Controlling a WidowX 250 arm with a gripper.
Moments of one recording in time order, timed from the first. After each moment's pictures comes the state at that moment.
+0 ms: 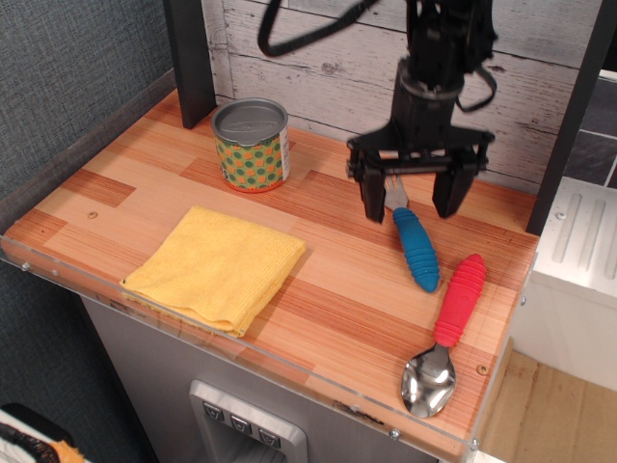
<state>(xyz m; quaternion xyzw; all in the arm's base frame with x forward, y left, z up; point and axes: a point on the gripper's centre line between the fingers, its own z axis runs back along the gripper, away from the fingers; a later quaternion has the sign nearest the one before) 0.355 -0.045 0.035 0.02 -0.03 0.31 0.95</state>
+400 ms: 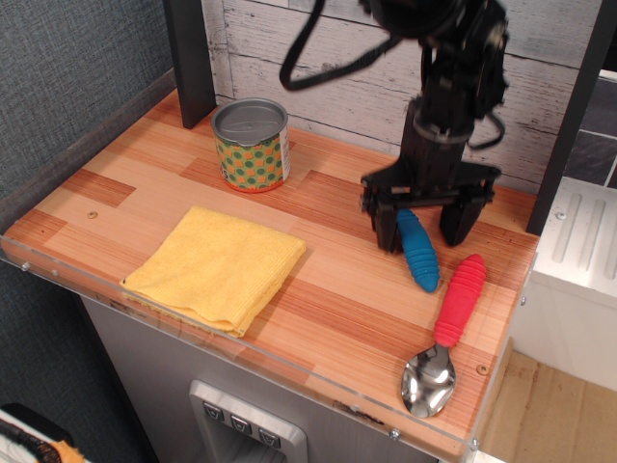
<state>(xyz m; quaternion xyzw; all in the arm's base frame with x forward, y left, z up) 0.361 -0.054 0.010 0.02 -0.04 0.33 0.94</state>
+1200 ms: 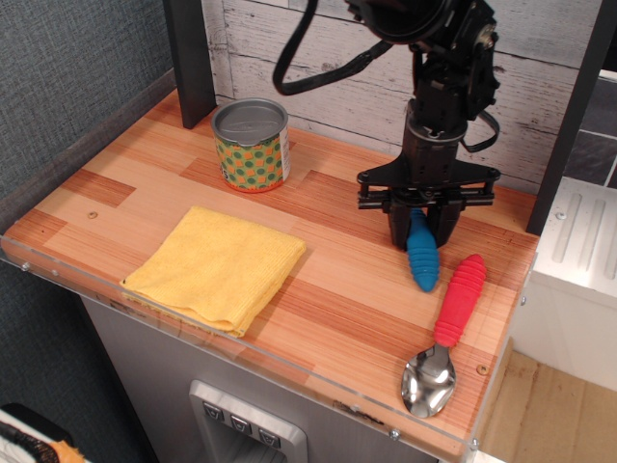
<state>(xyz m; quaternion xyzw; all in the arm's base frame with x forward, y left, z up) 0.353 -0.047 0.008 0.02 -0.02 0.27 0.96</state>
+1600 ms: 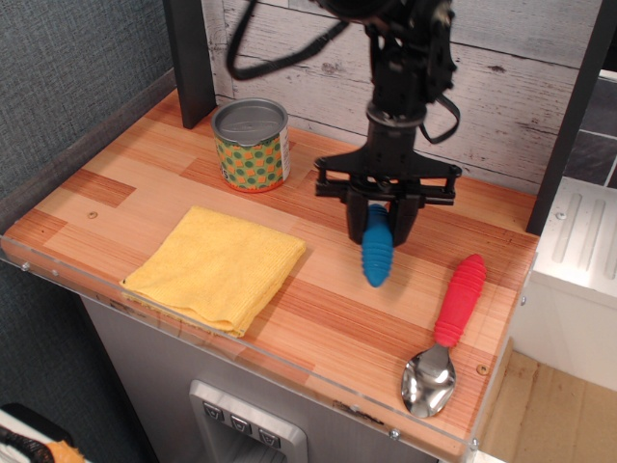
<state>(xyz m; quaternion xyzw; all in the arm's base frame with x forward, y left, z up) 0.333 -0.025 0.028 0.02 0.00 0.21 0.98</state>
